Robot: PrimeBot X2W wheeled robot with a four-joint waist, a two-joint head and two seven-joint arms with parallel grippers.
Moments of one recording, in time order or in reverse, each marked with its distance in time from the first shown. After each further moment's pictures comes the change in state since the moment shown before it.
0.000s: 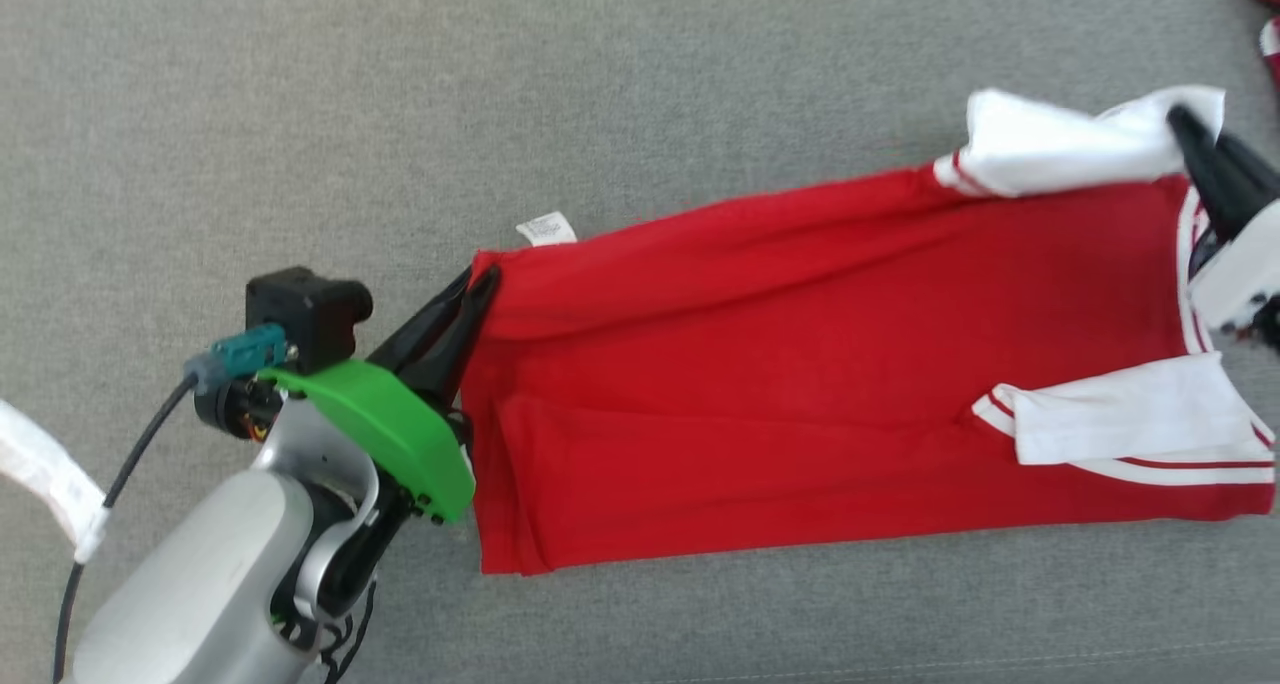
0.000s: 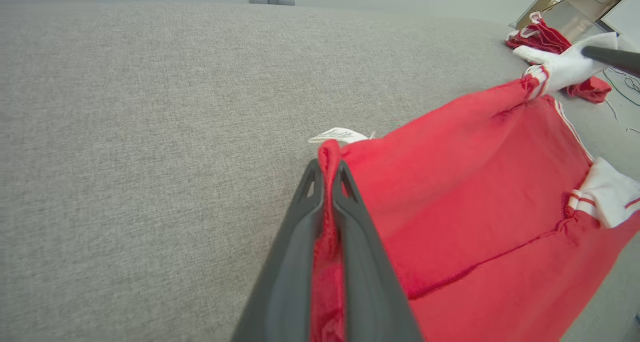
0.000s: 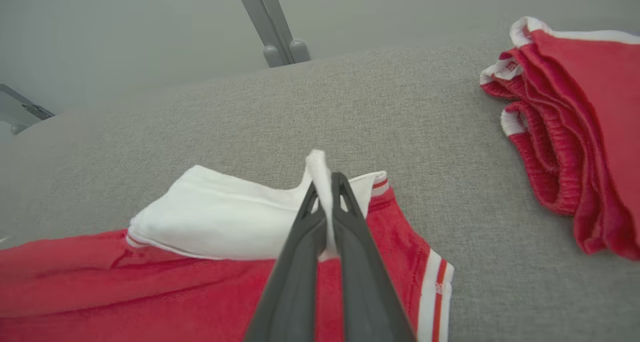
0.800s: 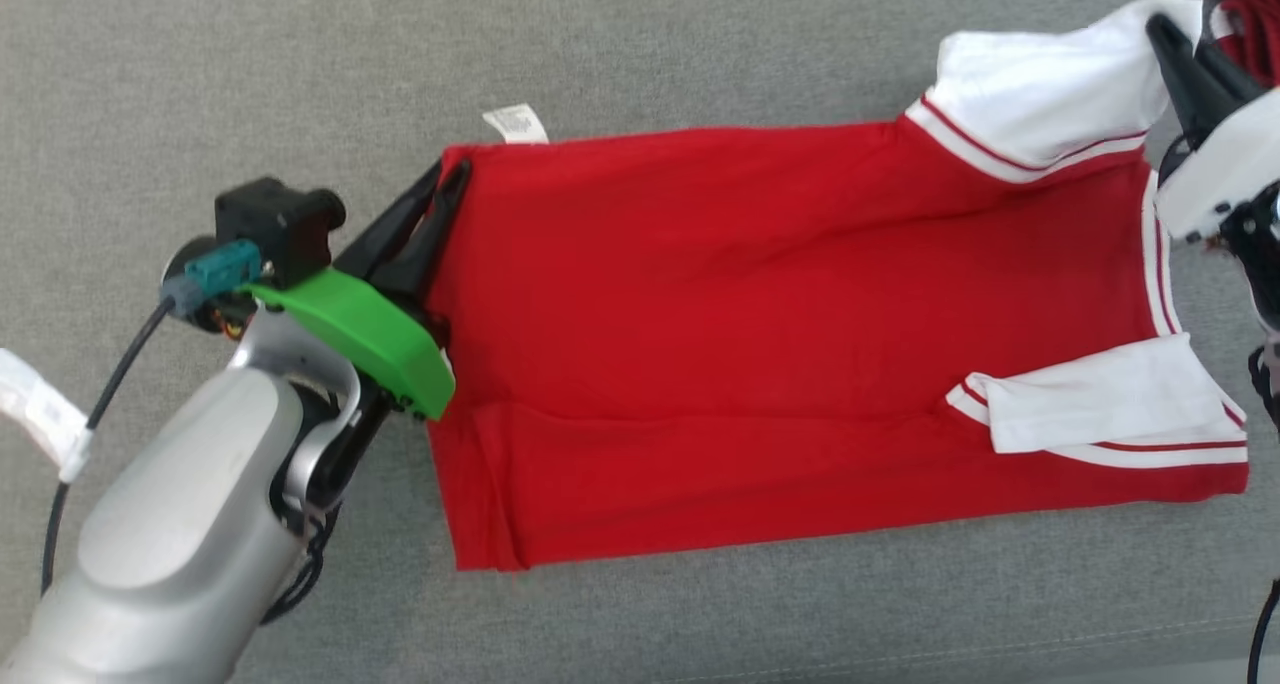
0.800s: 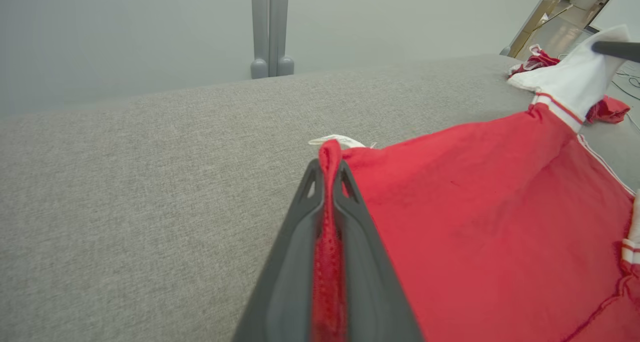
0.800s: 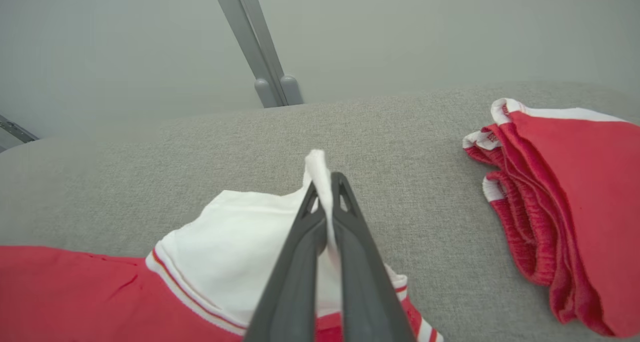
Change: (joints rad) left arm -0.154 -0.045 0.003 0.194 0.077 -0.074 -0.131; right arm -0.158 0.081 0.006 0.066 -0.128 0.000 0.012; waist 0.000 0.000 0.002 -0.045
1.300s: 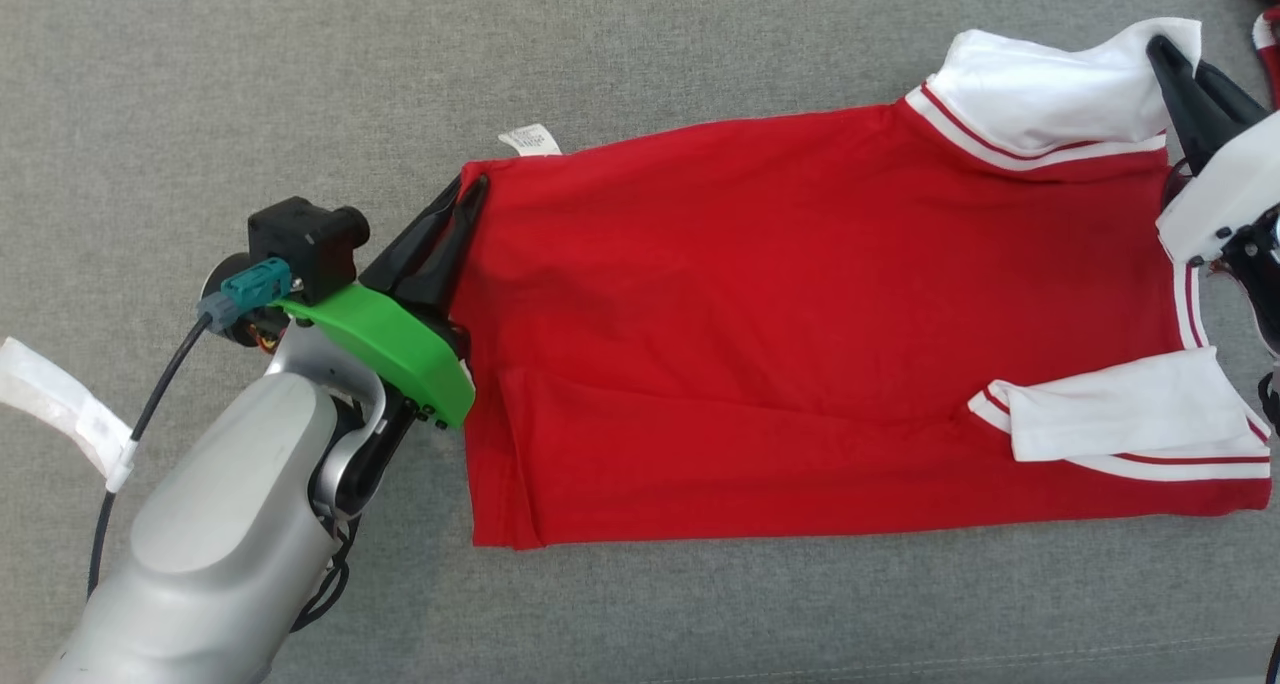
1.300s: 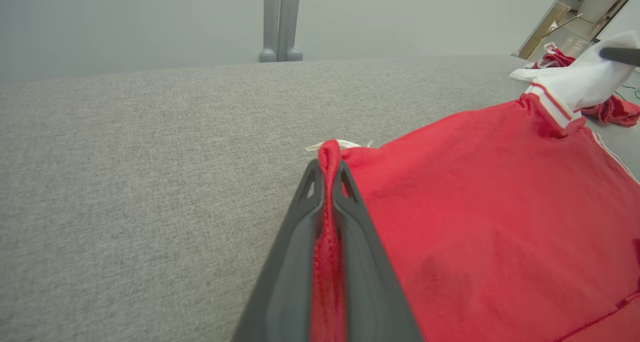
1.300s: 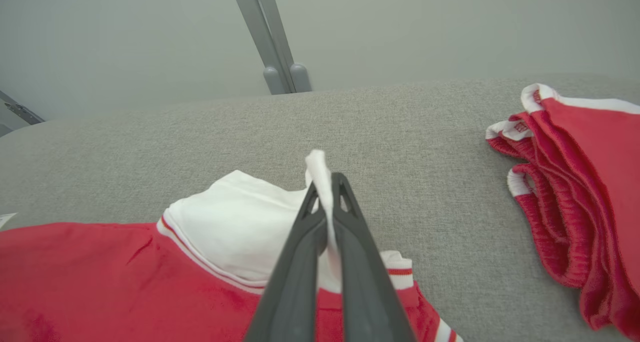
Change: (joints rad) left arm -0.036 -0.078 -0.027 0.191 0.001 -0.078 -0.116; right arm 0.016 -0.044 0.046 0.032 0.026 0.000 -0.052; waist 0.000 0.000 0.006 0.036
